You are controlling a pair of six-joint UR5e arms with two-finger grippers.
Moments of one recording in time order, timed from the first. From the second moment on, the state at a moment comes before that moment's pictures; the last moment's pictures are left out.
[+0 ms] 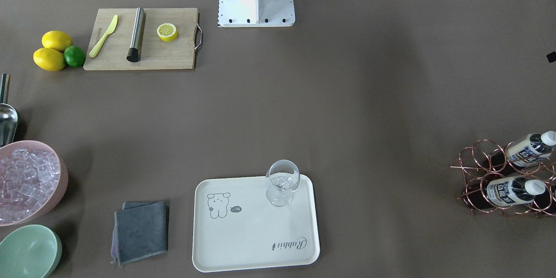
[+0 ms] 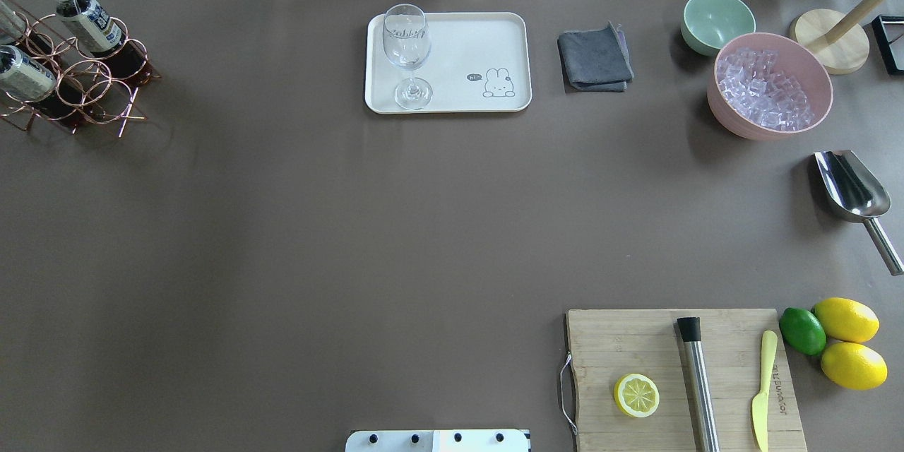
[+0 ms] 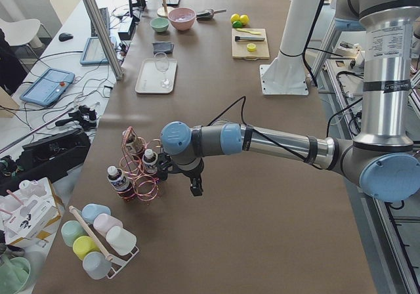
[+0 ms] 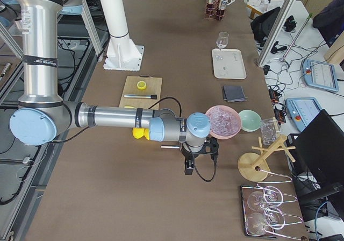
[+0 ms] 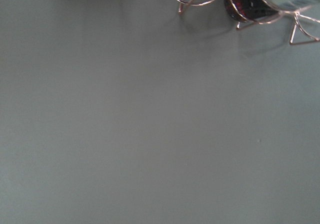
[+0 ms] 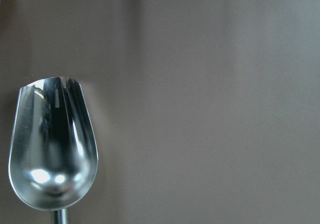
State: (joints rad) left arm -1.53 -1.52 -1.78 -1.28 -2.48 -0.07; right arm 1.50 -1.63 1.60 -1.54 2.31 0.05
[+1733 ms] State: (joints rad) left arm -1.64 -2.05 -1.44 -1.21 -2.44 -1.10; right arm 1.50 -1.63 1.58 -1.54 2.31 0.05
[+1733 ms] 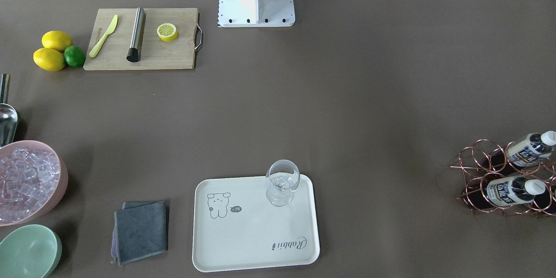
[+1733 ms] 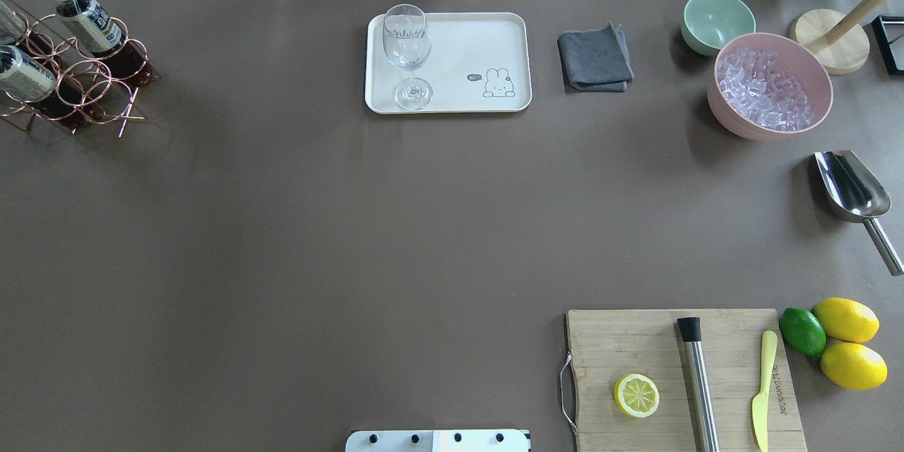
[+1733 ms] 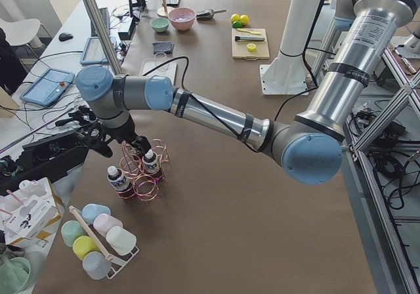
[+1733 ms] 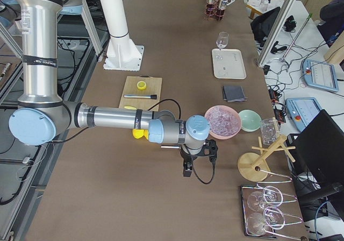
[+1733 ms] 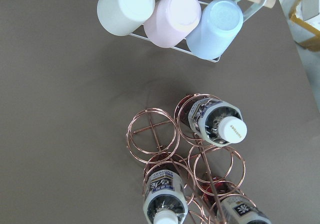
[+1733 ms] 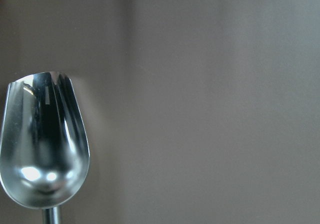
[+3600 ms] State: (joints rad) left arm -1.48 -2.06 -1.38 -1.44 -2.41 -1.71; right arm 1.50 -1.62 1.56 -1.54 2.31 0.05
